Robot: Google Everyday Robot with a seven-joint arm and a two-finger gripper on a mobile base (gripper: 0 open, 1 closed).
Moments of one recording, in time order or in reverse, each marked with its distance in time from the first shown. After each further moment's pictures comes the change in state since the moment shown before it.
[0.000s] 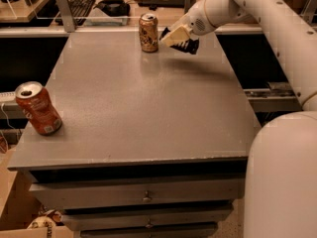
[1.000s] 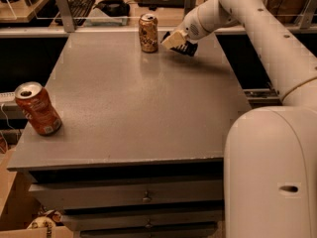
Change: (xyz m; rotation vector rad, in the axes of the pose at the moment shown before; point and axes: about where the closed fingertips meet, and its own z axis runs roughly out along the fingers) arm 0.022 -0.022 0.038 0.019 0.061 0.068
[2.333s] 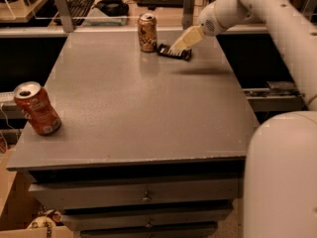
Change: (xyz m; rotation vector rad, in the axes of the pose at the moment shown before) arm 0.013 -0.016 -0.050 0.074 0.008 0.016
